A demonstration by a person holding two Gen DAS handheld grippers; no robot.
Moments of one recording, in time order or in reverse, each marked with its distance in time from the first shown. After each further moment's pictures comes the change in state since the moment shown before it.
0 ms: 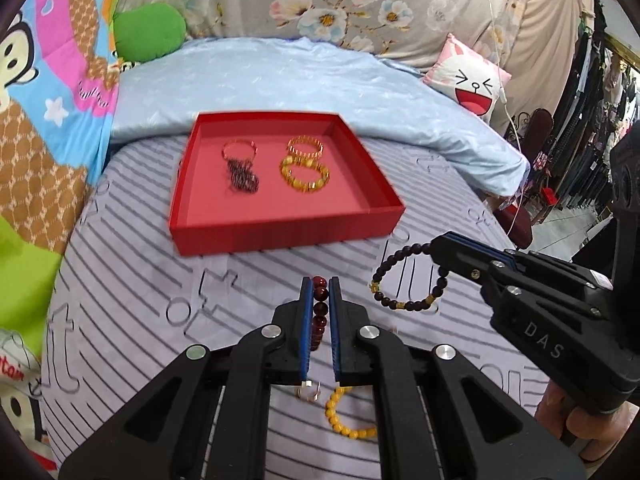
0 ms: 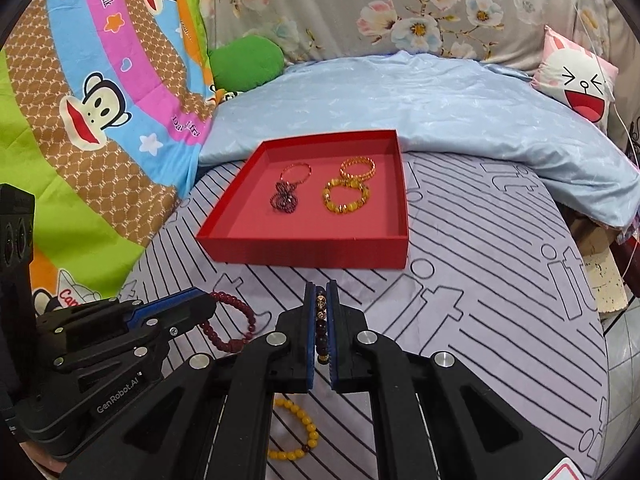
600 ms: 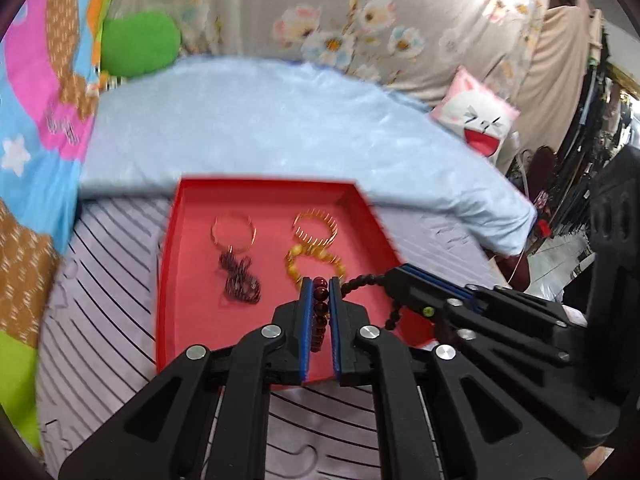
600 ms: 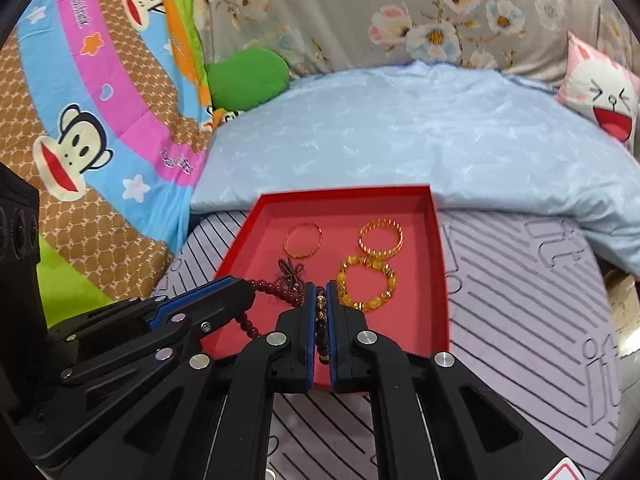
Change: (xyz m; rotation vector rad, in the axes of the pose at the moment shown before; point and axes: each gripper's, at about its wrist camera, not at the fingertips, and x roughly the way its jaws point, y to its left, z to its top) left arm 0.077 0.040 0.091 -0.056 -0.044 -0.052; right arm 0.097 -0.002 0.086 0.037 0.023 0.043
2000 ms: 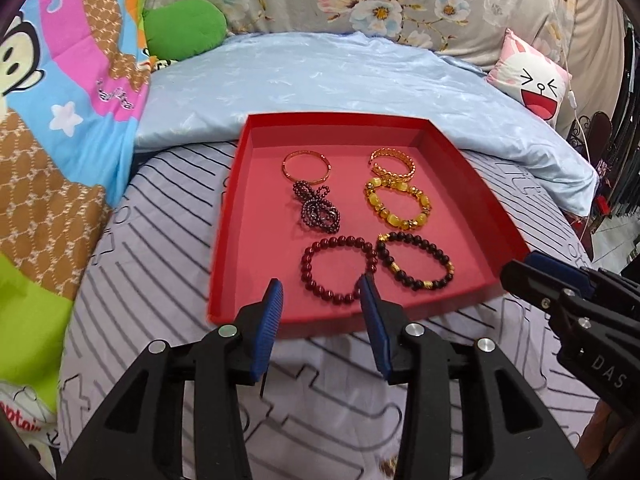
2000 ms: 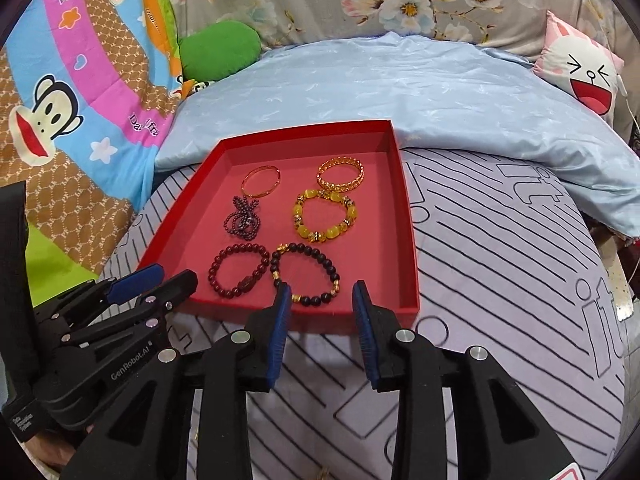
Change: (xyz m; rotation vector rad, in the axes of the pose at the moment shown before) left arm -0.003 0.013 -0.055 0.037 0.040 0.255; right arm -0.018 -0.015 -0.057 -0.002 0.031 -0.093
